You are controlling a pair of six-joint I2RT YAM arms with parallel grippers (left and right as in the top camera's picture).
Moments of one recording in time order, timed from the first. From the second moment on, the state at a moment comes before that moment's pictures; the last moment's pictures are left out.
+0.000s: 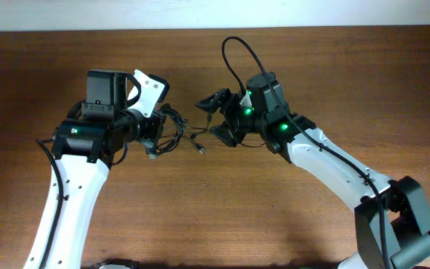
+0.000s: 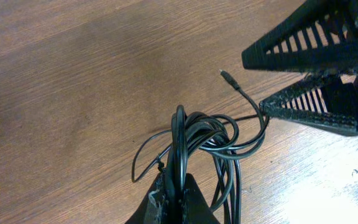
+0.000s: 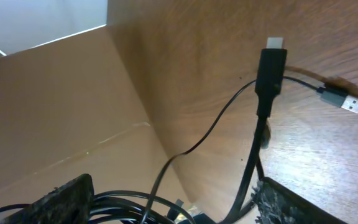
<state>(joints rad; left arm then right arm) -0.11 1.34 1.31 -0.92 0.25 0.27 0.51 1.73 1.16 -0.04 -0.60 1.46</state>
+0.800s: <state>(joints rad) -0.21 1.33 1.31 -0.92 0.04 -0.56 0.57 1.74 1.16 -0.46 -0.46 0.59</state>
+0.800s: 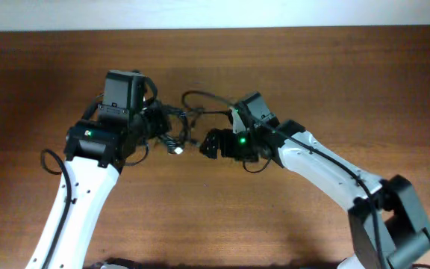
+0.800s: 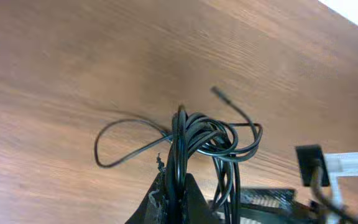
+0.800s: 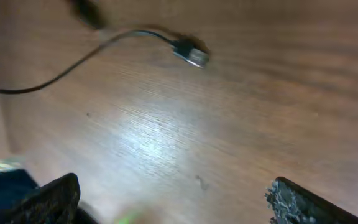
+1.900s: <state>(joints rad) -0.58 1.33 1.31 -0.58 -0.23 0.64 0.42 1.71 1.16 -0.33 -0.91 1.04</state>
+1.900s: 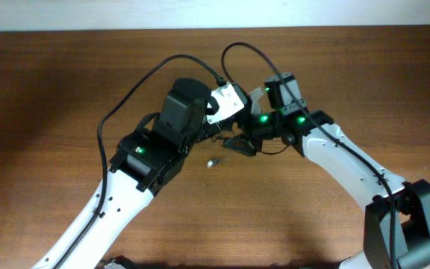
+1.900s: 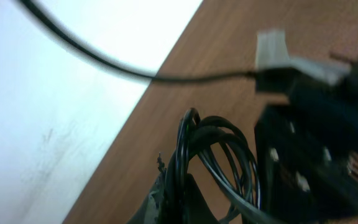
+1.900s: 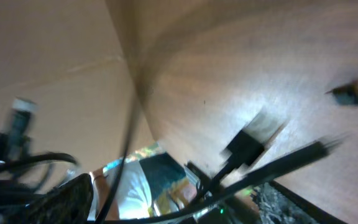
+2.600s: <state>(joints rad) -0.38 1.33 1.31 -0.71 0.41 0.36 0.10 1.34 1.16 -0.85 -0.62 0.42</state>
